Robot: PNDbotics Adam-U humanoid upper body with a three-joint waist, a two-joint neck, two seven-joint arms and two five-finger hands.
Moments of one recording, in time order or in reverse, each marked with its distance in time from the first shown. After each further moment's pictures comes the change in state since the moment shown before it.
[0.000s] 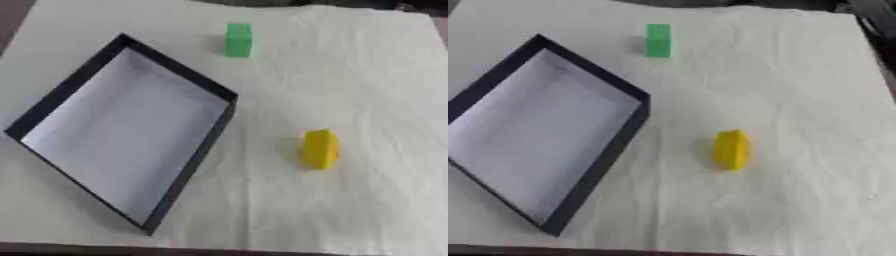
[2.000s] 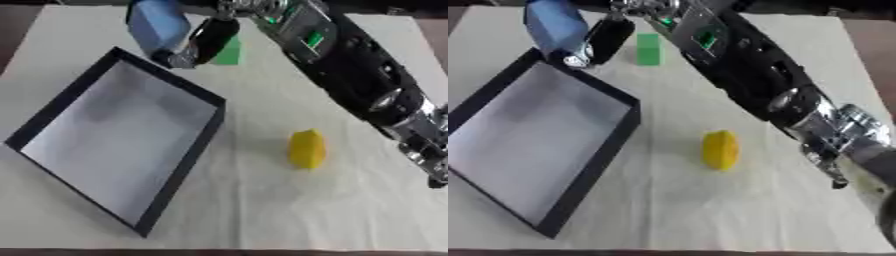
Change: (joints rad) left arm -0.292 0.146 -0.134 0.146 0.121 0.160 -0.086; right arm -0.105 0.312 0.239 0.054 0.113 0.018 0.272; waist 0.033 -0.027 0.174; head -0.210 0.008
